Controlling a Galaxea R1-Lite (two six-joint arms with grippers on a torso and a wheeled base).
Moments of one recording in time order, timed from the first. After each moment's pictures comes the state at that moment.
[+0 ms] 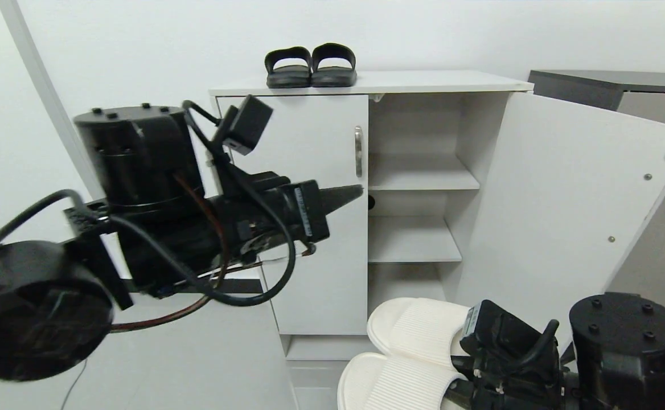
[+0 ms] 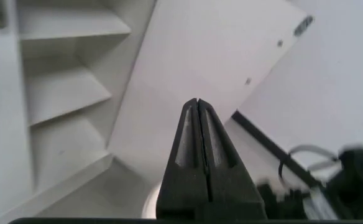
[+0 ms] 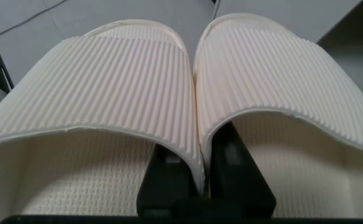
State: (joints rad) left arm -0.60 1.56 -0.89 -0.68 -0.29 -0.36; right arm 0.90 1.56 -0.44 -0.75 0.05 -0.18
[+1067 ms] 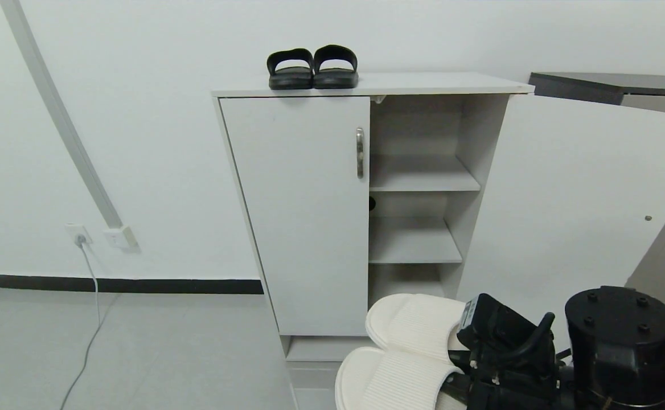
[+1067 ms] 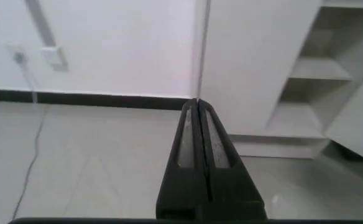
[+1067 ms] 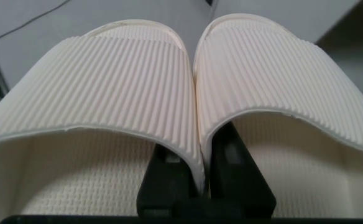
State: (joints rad) left arm -0.14 0.19 -0.19 0.12 0.21 -0.03; right arm 0.88 1.57 -0.46 -0.75 0.05 -0.17
